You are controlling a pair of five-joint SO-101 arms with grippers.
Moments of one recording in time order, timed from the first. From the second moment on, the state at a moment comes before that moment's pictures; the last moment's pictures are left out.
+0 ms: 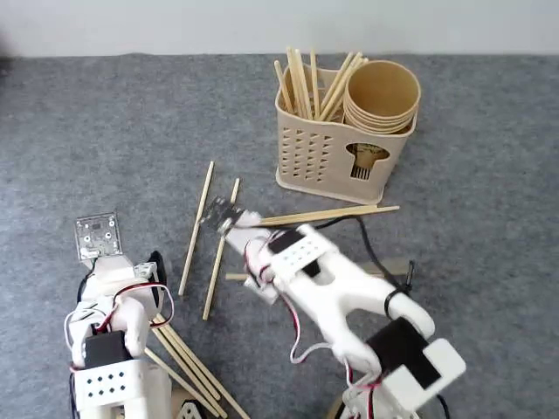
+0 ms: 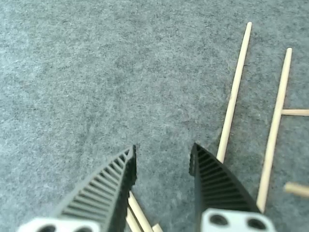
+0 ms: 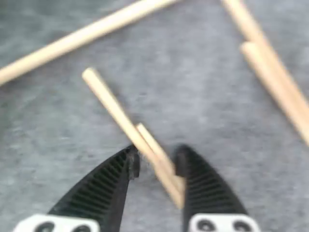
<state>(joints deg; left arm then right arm) -16.9 -78.6 88.5 49.0 7.0 -36.8 3.4 36.4 46.5 20.8</state>
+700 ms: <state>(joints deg) -16.9 -78.6 88.5 49.0 7.0 -29.6 -9.2 36.5 57.5 23.0</state>
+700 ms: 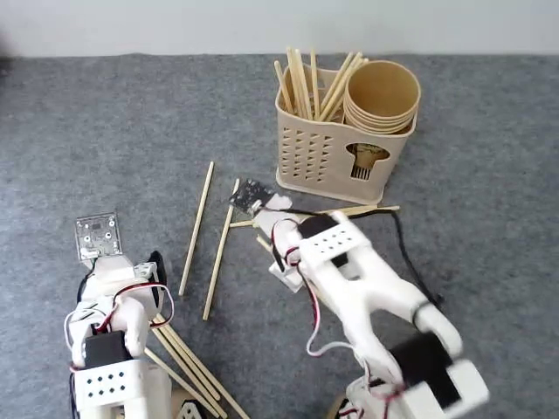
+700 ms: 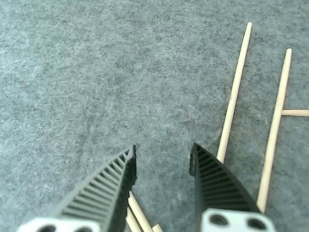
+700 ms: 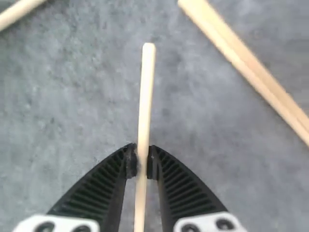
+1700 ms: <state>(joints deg) -16.9 -78.6 88.5 49.0 7.0 -18.3 -31.2 -11.6 61.6 9.6</state>
